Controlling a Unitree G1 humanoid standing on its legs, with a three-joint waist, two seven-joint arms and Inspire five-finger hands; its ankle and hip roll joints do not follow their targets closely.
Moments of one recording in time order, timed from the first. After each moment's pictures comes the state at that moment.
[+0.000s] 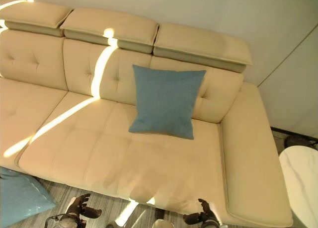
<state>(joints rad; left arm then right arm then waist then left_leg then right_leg) -0.02 0.23 -0.17 1.14 0.00 -0.08 0.19 0.03 -0.27 0.16 1.10 -0.08 -0.07 -0.24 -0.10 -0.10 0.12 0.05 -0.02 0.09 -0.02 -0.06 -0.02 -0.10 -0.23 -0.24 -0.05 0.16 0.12</state>
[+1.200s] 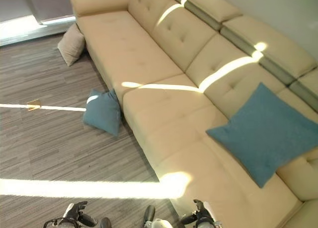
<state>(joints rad) -0.03 0.23 -0.19 1.21 0.01 -0.06 0.22 -0.07 -0.25 0.20 1.16 -0.09 -0.04 -0.24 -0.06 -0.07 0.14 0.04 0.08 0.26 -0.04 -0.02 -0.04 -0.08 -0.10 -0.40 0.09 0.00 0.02</state>
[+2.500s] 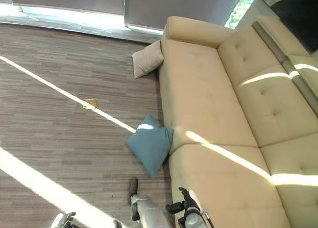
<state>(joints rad) 0.04 0.26 -0.20 1.21 0.05 -0.04 0.25 0.01 -0.23 0.27 1.08 -0.10 -0.03 -0.24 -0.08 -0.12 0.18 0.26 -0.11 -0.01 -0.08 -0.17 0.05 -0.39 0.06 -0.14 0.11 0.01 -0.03</state>
